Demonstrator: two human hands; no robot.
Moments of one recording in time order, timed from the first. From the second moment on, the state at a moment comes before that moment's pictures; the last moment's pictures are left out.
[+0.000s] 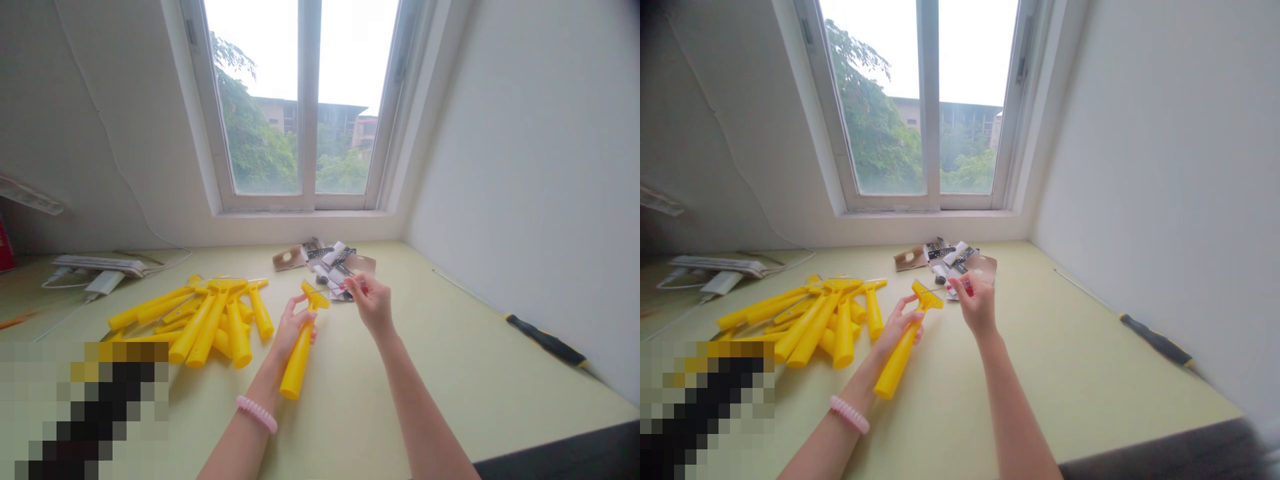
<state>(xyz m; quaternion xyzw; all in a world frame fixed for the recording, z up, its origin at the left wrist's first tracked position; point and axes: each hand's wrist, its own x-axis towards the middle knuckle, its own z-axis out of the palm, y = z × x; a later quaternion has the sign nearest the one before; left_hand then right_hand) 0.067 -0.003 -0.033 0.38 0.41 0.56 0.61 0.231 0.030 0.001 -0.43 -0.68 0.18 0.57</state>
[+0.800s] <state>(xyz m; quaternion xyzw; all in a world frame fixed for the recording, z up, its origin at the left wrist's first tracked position) 0.066 -0.004 -0.031 0.39 0.42 0.55 0.61 0.227 0.022 0.008 -0.42 -0.72 0.10 0.54</state>
